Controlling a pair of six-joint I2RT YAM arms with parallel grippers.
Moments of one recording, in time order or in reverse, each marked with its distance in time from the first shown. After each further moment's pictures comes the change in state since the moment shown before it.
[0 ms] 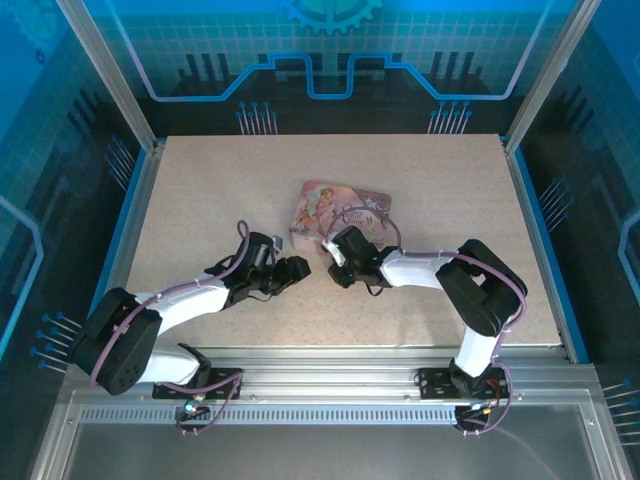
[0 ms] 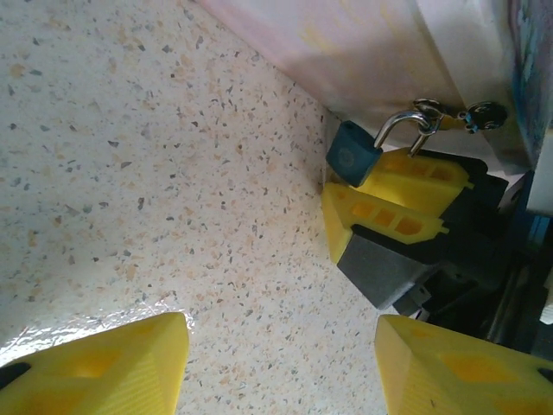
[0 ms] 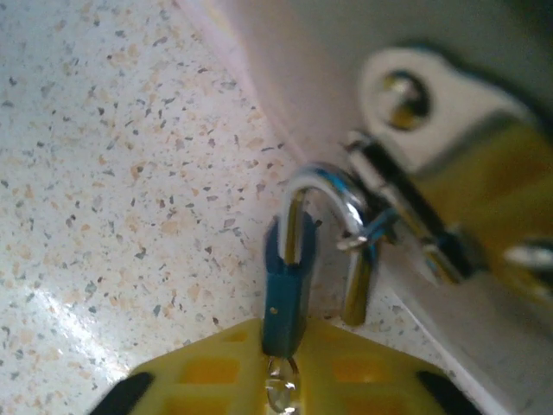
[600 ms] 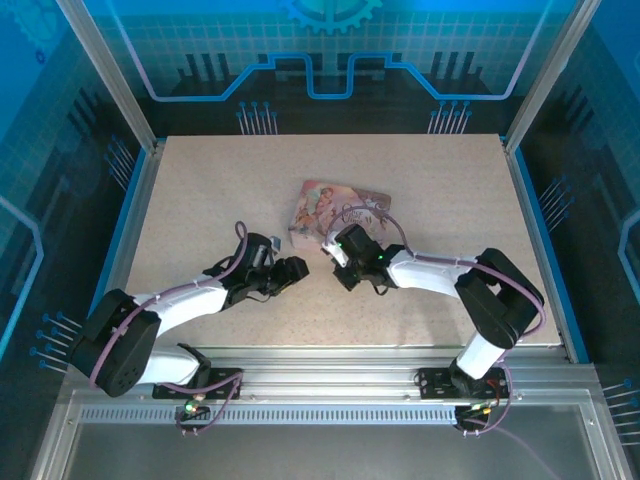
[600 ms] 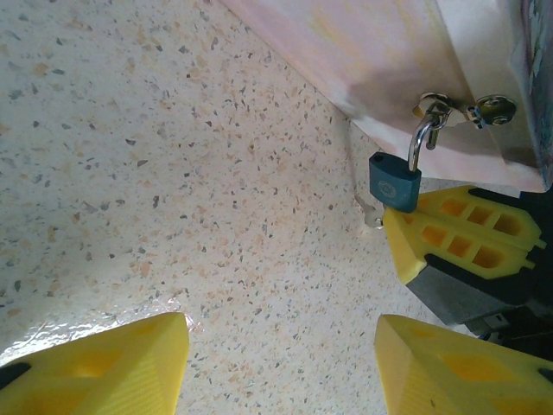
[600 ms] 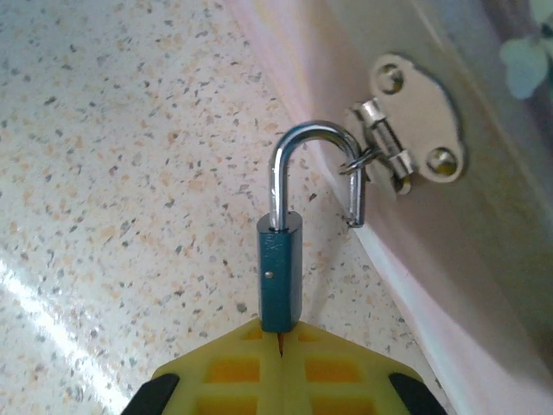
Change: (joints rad) left arm 0.006 -0.002 -0.014 0.001 0.000 0.000; right arm 0.021 -0.109 0.016 -0.154 0.044 -0.168
